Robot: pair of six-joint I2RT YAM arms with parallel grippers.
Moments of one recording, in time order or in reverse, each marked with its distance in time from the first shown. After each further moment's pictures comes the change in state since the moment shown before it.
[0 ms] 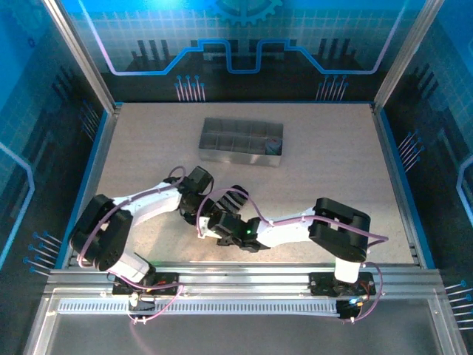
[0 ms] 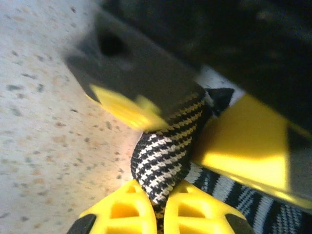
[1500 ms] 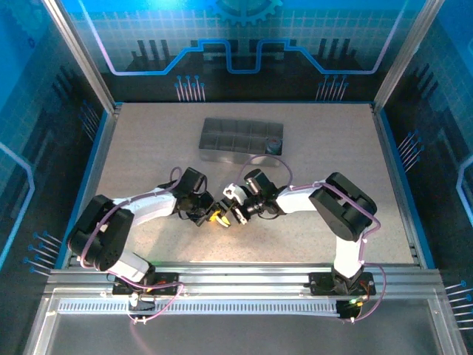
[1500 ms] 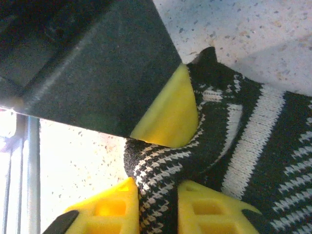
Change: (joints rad) left arm 0.055 0.024 -0.102 0.320 0.140 0.153; right arm -0.449 0.059 -0.047 0.103 -0.966 0.437
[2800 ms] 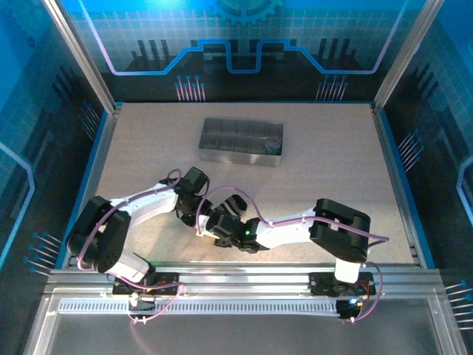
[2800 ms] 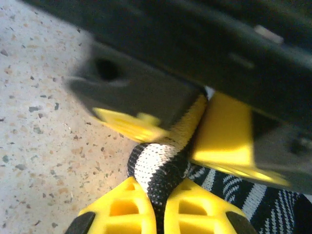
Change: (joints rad) left arm -0.024 -0.031 0.078 -0.308 -0.060 -0.139; right arm 0.476 -0.053 0.078 -0.139 0.975 -0.323
